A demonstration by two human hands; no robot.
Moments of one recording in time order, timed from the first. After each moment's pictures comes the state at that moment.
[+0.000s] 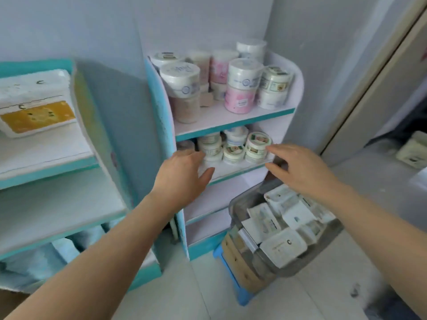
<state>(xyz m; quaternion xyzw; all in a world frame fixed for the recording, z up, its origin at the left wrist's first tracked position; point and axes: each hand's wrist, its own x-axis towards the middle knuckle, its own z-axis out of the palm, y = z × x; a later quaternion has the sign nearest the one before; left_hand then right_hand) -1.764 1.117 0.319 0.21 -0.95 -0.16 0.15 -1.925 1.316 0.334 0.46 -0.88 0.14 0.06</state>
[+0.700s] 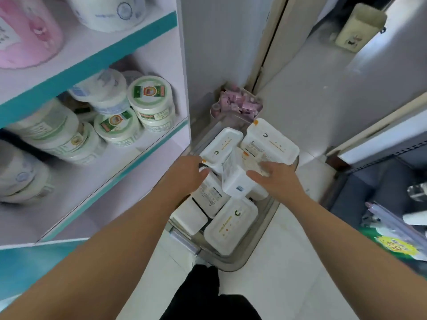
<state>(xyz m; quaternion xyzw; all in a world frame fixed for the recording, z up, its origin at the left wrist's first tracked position) -2.065 1.222 0.099 0.09 -0.94 -0.27 -0.19 -2.091 1.447 0.110 -0.05 -0.93 0.29 -0.24</state>
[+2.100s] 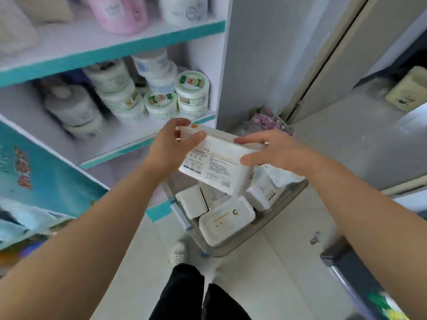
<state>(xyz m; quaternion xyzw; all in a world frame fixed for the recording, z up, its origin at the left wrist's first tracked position) -1.968 1.226 0.192 0.30 -0.76 -0.57 0.10 -2.095 1.426 0.229 0.27 -0.81 0.36 -0.37</state>
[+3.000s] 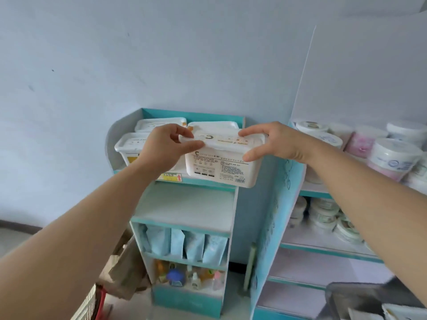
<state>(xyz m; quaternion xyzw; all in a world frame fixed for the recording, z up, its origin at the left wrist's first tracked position) -1.534 0.982 0.449 0.45 -0.72 -0.33 0.41 -1.785 1.051 0.476 0.66 -0.65 0.28 -0.24</state>
